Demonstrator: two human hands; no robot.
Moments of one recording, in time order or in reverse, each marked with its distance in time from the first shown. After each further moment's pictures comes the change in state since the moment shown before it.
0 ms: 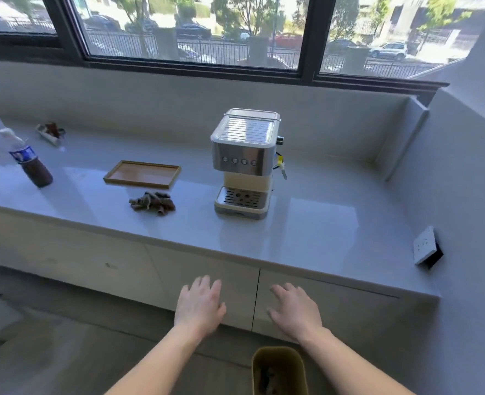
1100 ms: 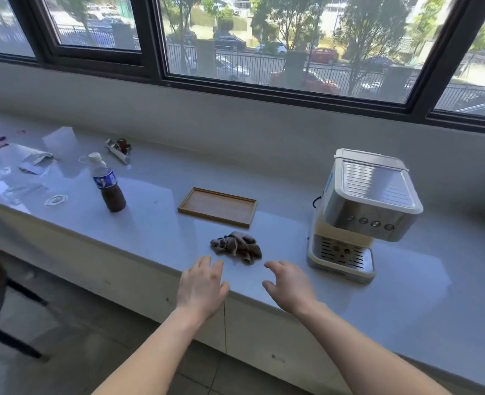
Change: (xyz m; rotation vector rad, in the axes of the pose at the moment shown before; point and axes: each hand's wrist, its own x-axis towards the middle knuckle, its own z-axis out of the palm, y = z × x) left_hand 0.115 -0.283 -0.089 -0.094 0.182 -0.118; right_hand 0.223 -0.282 -0.014 0.058 0.007 -0.154
